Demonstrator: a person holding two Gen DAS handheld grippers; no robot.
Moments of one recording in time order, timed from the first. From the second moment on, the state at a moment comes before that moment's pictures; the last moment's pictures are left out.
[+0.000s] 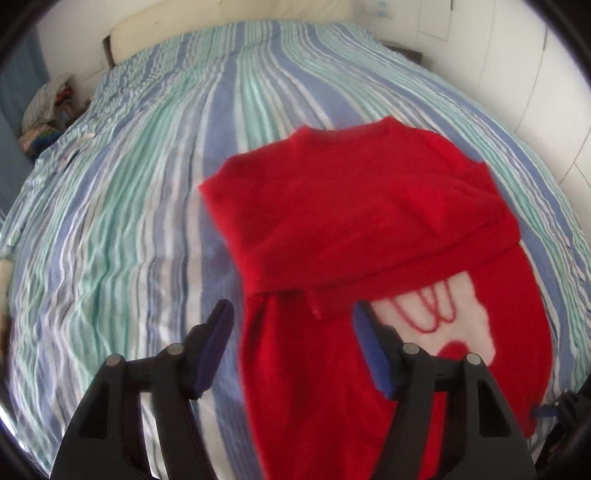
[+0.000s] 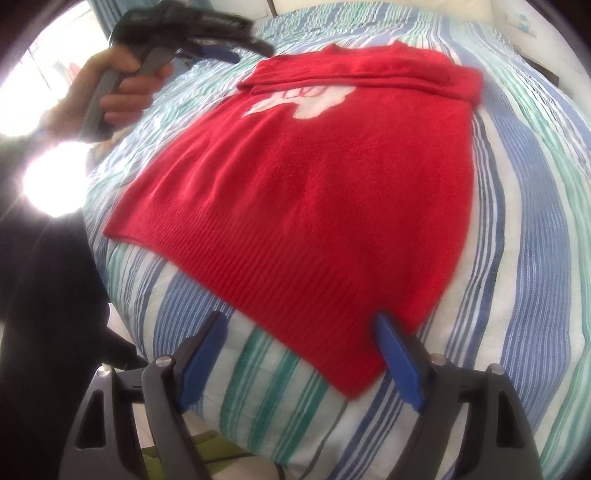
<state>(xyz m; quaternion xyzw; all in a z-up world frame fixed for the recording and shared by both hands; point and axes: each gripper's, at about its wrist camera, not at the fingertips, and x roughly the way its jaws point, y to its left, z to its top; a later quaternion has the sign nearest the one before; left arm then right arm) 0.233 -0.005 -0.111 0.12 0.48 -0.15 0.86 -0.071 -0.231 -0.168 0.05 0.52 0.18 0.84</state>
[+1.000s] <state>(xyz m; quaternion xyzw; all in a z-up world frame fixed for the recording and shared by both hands) 0.257 0.053 -0.194 -0.01 0.46 -0.07 0.88 0.060 -0.320 -0.071 0.23 0.47 0.18 0.84</state>
